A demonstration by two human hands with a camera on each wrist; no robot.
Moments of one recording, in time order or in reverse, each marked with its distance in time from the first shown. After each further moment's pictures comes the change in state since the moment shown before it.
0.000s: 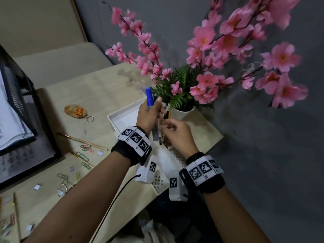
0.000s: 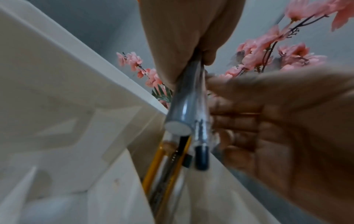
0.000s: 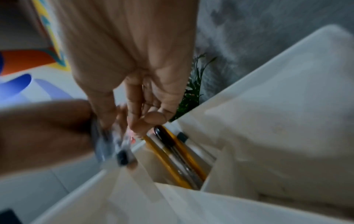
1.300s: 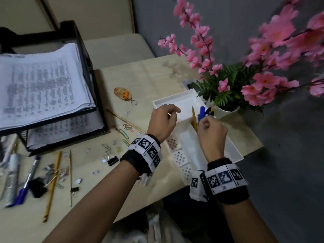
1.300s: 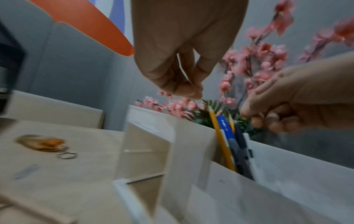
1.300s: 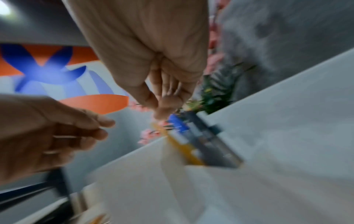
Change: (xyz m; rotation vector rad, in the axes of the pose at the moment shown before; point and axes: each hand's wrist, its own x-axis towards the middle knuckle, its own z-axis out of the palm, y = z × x) left_hand -0.057 -0.003 -0.080 0.642 0.139 0.216; right_hand -0.025 -0.019 0.029 -0.327 0.208 -0.064
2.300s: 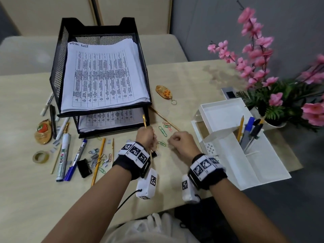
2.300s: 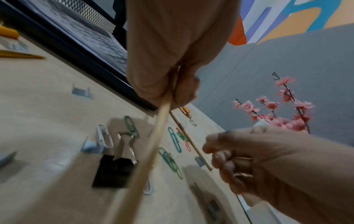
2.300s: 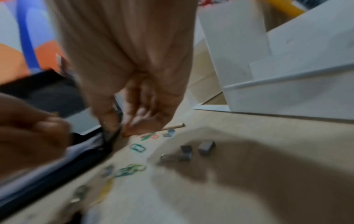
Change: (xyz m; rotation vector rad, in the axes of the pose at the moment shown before) left_hand -0.041 -0.126 -0.107 -0.593 0.118 -0.945; right_hand -0.054 -0.072 0.141 0.137 -0.756 -0.070
